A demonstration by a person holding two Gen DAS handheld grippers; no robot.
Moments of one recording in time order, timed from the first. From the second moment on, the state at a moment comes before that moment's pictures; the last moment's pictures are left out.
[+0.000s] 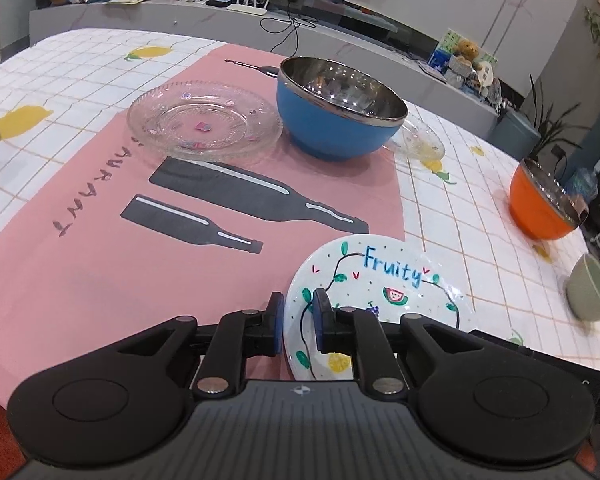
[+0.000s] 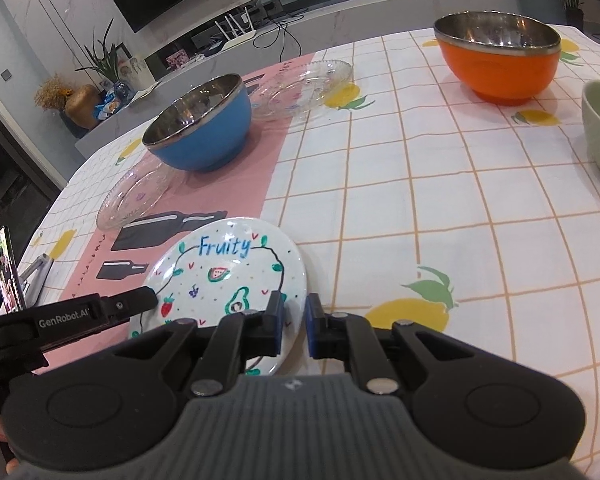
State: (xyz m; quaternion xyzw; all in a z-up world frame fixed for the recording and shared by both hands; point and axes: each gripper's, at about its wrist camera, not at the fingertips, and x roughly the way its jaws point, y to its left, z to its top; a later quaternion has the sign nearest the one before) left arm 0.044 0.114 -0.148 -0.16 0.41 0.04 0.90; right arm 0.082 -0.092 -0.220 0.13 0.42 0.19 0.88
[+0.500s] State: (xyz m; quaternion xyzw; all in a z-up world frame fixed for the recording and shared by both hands) left arm 0.038 0.103 -0.134 -0.12 0.38 0.05 0.91; right arm 0.074 -0.086 -0.208 0.09 0.40 0.19 0.89
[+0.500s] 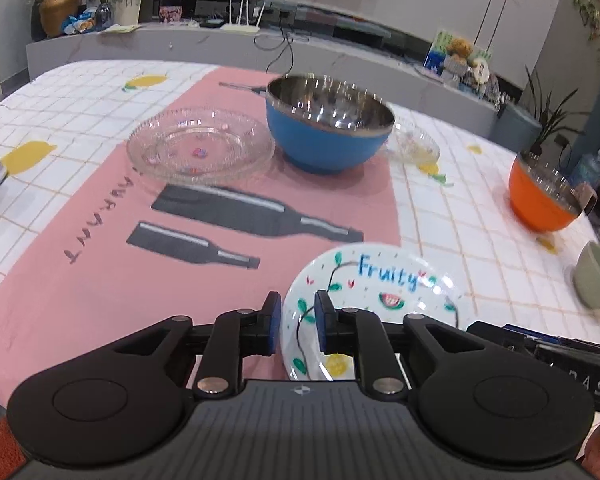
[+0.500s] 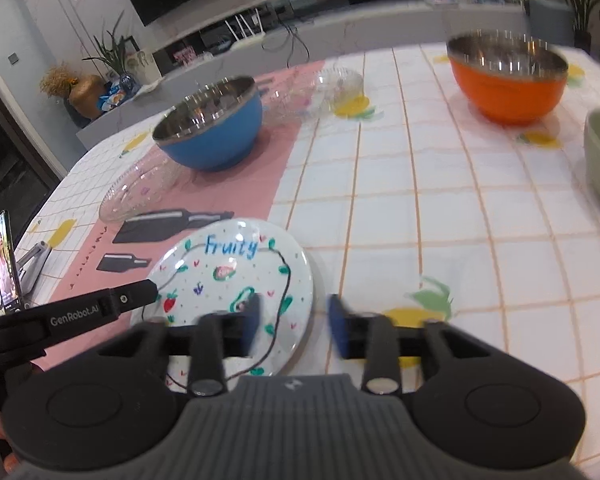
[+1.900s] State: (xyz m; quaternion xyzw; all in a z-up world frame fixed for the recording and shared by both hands) left arm 0.205 0.036 -0.082 -0.11 0.35 -0.01 0.93; right arm 0.249 -0.123 -0.184 0.19 0.37 0.12 0.90
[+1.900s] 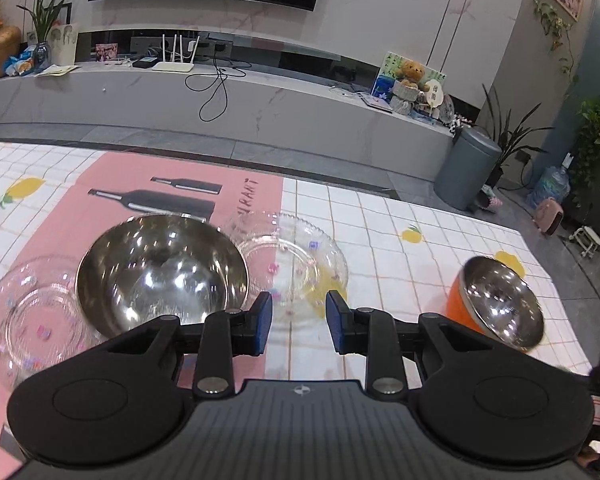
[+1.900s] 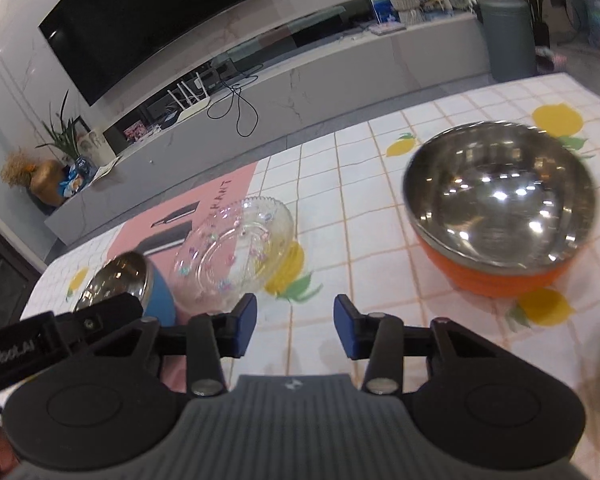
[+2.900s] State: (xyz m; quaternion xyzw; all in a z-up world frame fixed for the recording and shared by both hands) left arm 0.236 0.038 -0.078 -0.07 0.37 0.02 0.93; right arm 0.322 -0.101 -0.215 0.25 0.42 0.12 0.86
